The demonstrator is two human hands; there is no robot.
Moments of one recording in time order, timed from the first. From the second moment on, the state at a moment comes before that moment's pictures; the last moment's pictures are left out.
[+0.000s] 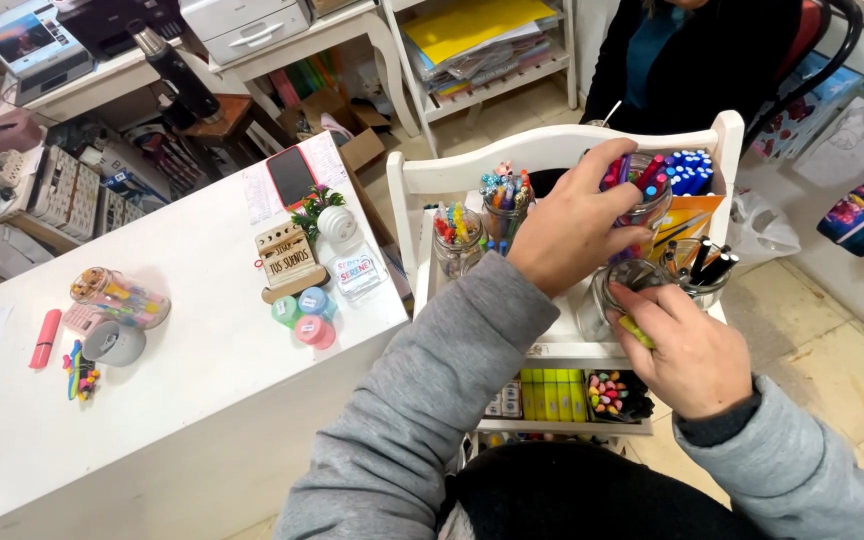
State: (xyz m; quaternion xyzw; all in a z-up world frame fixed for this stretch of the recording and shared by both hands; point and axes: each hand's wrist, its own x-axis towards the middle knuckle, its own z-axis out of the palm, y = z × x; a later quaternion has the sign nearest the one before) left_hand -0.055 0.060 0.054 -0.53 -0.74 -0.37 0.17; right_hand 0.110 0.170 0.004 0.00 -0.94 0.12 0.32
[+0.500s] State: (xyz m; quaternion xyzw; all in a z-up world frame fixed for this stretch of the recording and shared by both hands) left_hand -0.071 0.062 0.046 -0.58 -0.72 -0.33 0.18; right_hand 0.116 0.166 0.008 0.01 -0.93 0.13 0.34
